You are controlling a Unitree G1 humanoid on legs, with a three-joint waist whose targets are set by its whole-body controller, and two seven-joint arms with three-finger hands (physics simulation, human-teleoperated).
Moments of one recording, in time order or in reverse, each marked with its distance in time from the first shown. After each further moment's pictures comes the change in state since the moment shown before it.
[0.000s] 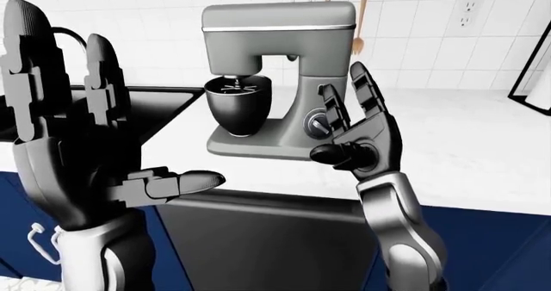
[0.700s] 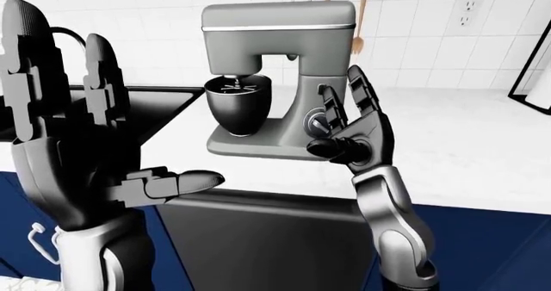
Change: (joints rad) left arm -0.001 0.001 0.003 -0.002 -0.005 0.003 0.003; right arm -0.036 -0.002 -0.017 0.142 -0.040 -0.072 0.050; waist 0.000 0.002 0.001
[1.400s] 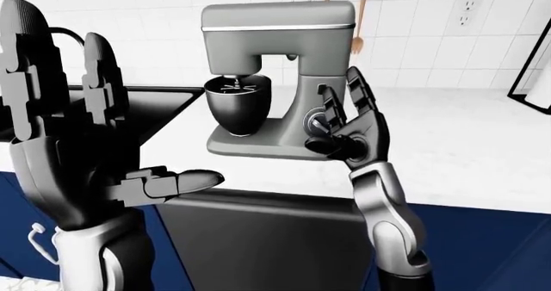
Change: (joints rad) left arm -0.004 0.002 0.001 0.000 0.002 0.001 0.001; right arm -0.032 -0.003 -0.013 0.108 -0.032 -0.061 0.039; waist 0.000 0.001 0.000
